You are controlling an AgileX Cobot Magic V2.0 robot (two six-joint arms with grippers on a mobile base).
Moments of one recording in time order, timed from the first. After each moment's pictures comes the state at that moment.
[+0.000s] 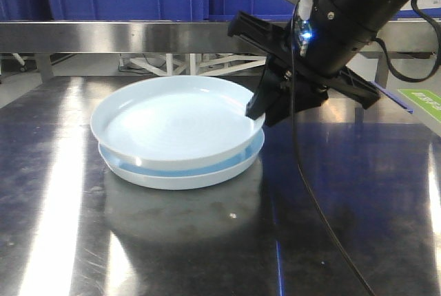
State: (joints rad) left arm -0.16 0.41 -0.31 -0.08 0.03 0.17; right arm 0.36 1.71 -1.13 0.63 0.51 0.02
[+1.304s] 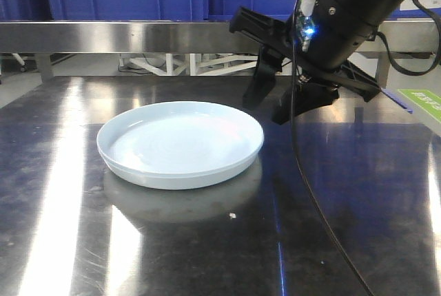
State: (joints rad) left arm -0.16 0.41 -0.31 -0.08 0.03 0.17; right arm 0.36 1.71 -1.13 0.60 0.51 0.02
